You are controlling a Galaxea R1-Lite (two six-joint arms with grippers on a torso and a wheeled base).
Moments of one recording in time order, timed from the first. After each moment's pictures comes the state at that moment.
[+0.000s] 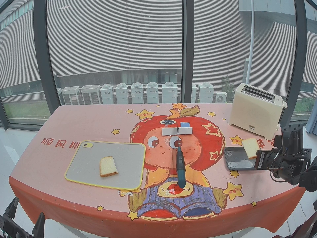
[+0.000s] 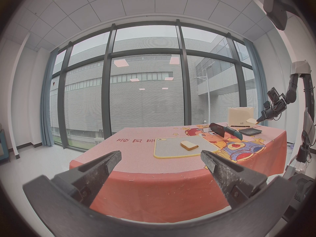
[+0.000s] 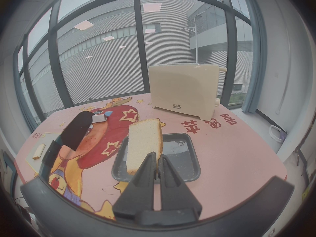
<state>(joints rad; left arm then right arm) -0.01 0.04 -0.02 0.00 -0.05 0.03 0.39 1.59 -0.44 -0.53 -0.41 0.36</state>
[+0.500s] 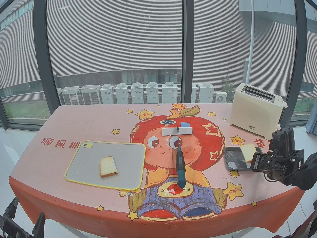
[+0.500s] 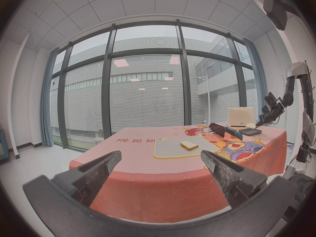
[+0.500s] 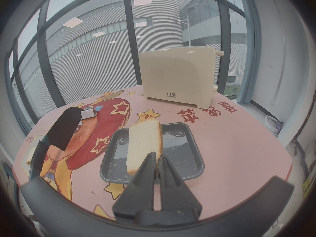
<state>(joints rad) -0.01 0.04 -0.02 0.00 -0.05 0.03 0.39 1.68 -0.46 -0.52 -0.43 0.44</state>
